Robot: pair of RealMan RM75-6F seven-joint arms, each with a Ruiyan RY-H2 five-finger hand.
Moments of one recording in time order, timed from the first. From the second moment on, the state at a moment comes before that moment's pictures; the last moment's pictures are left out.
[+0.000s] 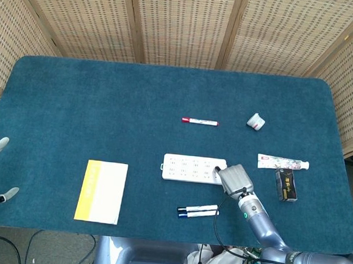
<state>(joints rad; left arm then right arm) -0.04 -0.94 -0.03 -1.90 1.56 1.56 0.08 0.76 -1.43 0.01 -1.66 -0.82 0.94 -0.77</state>
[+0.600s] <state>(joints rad) -0.03 -0.94 -0.03 -1.91 1.57 1.57 0.08 0.72 -1.34 0.06 -1.78 -1.07 1.07 -0.58</state>
